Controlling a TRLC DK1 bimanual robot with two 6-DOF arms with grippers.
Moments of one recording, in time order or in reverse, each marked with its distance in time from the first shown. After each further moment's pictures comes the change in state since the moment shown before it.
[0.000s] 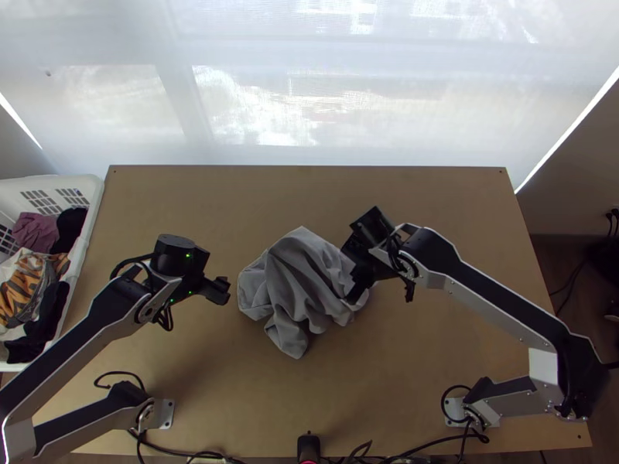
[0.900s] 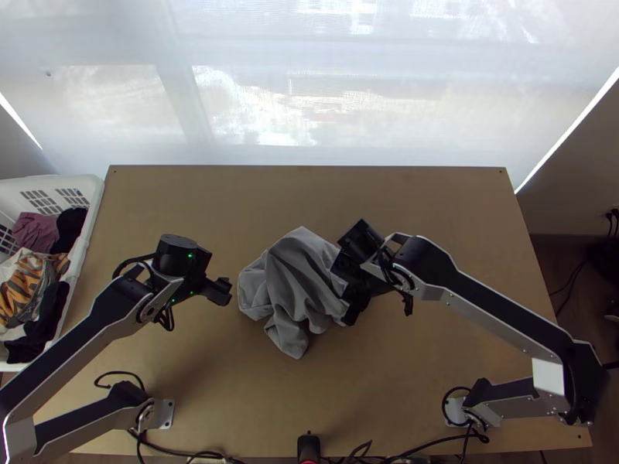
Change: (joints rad) left arm -0.009 0.008 0.003 -0.002 0.003 0.001; right arm 0.106 -0.014 0.049 -0.133 -0.056 -0.023
